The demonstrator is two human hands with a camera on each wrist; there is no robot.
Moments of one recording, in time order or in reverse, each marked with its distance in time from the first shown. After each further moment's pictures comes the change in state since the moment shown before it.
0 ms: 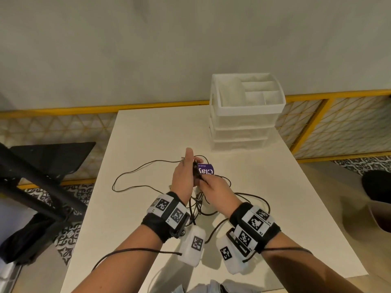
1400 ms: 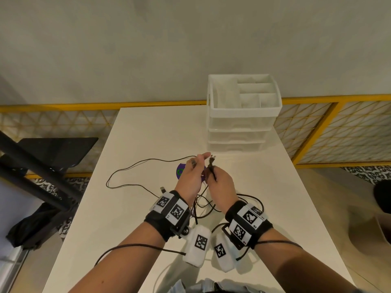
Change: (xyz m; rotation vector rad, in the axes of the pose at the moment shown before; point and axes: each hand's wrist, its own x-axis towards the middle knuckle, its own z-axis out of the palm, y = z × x) left_hand -0.003 -0.012 0.050 0.010 -0.106 -0.025; right_hand 0.013 0.045 -0.032 0.113 0.268 0.002
